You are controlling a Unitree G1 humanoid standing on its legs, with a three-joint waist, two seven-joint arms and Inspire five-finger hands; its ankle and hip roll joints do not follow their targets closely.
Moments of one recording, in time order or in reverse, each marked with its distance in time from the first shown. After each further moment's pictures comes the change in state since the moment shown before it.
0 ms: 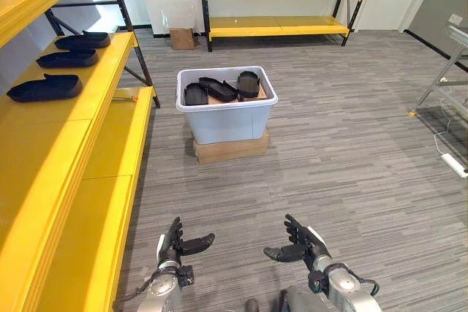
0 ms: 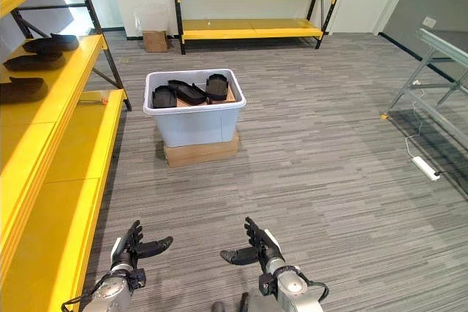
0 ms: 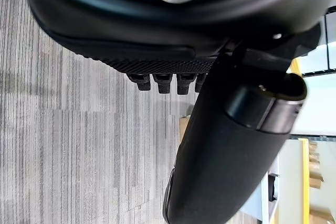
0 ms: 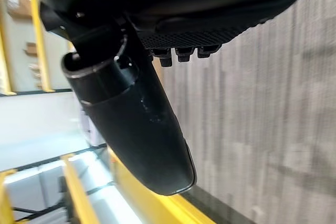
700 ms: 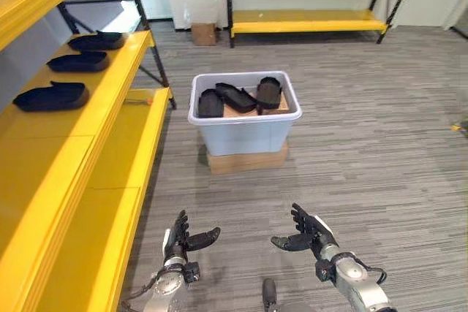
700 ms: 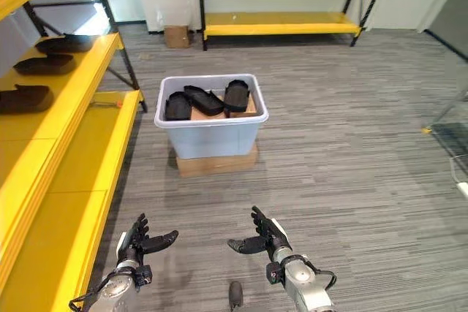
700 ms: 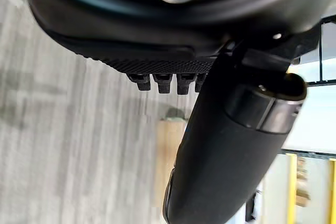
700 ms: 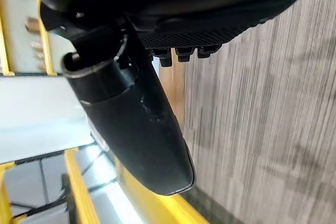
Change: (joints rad) left arm 0.050 -0.067 -0.029 -0.053 -0.002 -0.040 0.027; right arm -0.018 -0.066 -0.038 -0.030 0.000 0.016 0.012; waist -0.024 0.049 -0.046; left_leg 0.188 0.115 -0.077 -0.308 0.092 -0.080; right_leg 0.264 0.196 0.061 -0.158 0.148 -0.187
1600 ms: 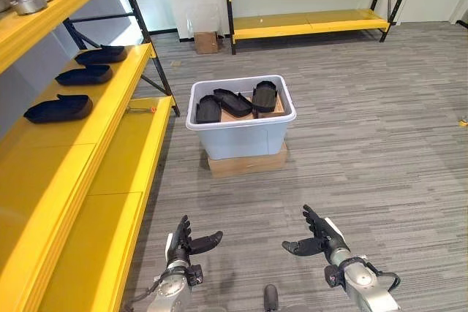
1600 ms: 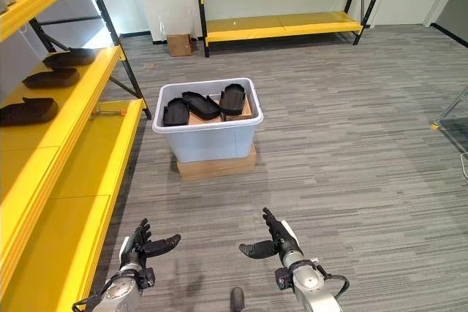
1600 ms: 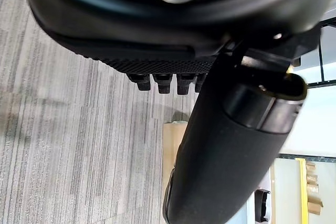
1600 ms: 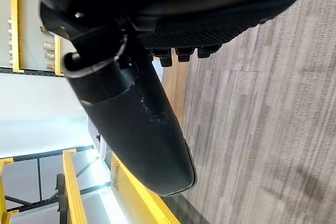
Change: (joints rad) left arm -0.014 -0.007 0.010 0.017 -0.010 0.020 0.019; right arm 0.005 -0.035 -0.013 -0.034 -0.133 -0.044 -0.066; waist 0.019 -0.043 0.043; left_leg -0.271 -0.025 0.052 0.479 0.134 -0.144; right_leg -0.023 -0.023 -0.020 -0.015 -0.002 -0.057
